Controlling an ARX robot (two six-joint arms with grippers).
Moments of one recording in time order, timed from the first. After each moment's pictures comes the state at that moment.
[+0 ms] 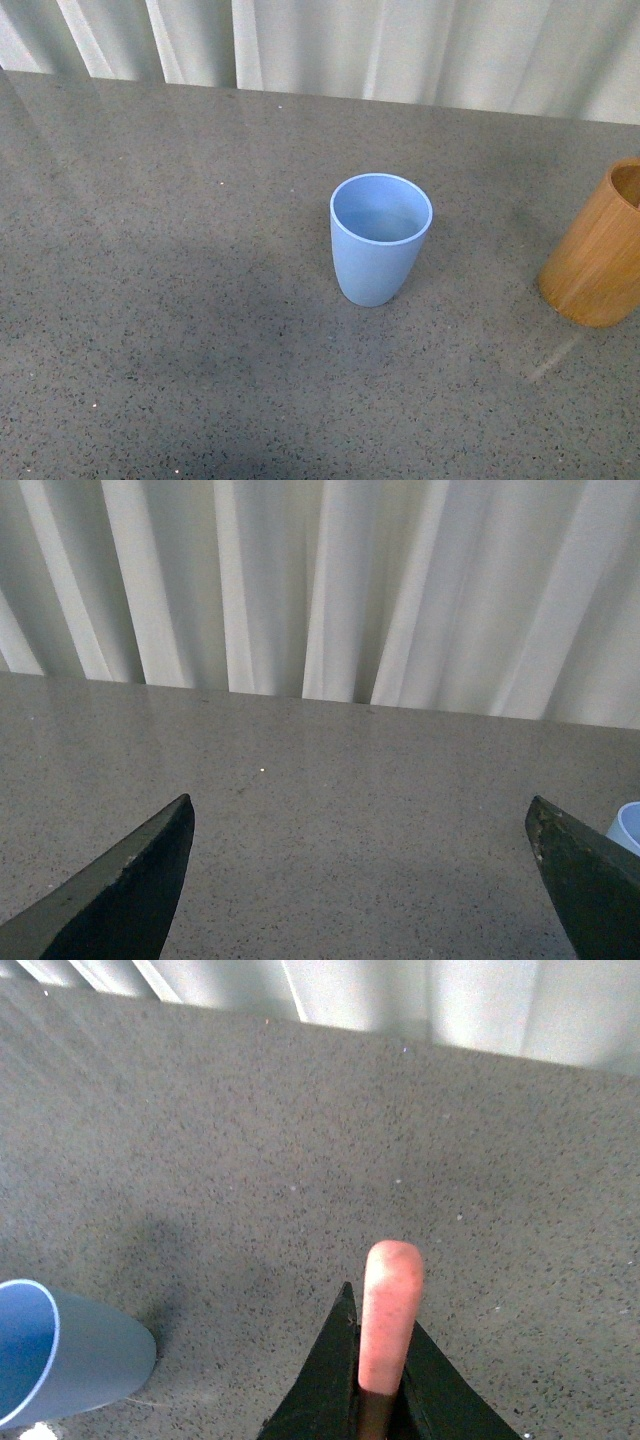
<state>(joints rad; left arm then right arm) 0.00 0.00 0.02 0.00 0.00 0.00 -0.15 1.72 0.97 0.09 -0.55 -0.11</state>
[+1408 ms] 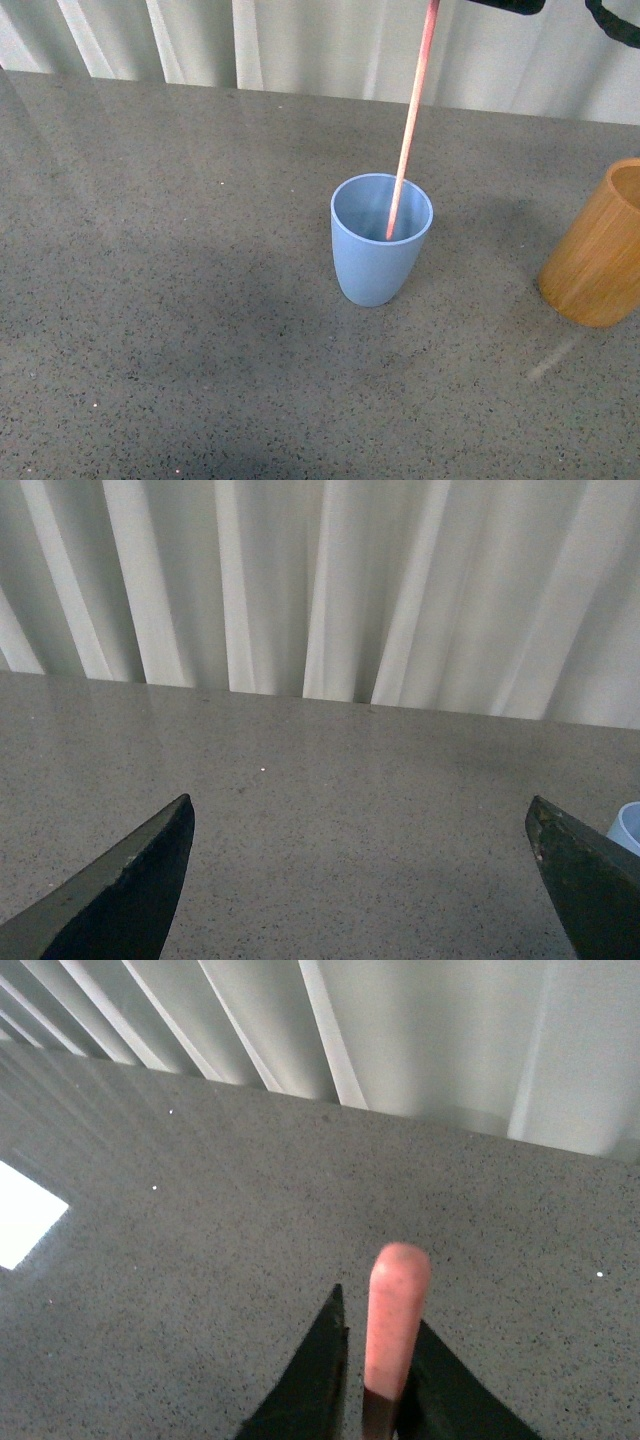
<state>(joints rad) 0.00 0.00 0.02 0.00 0.00 0.00 0.36 1.74 1.03 0.30 -0.21 0.22</state>
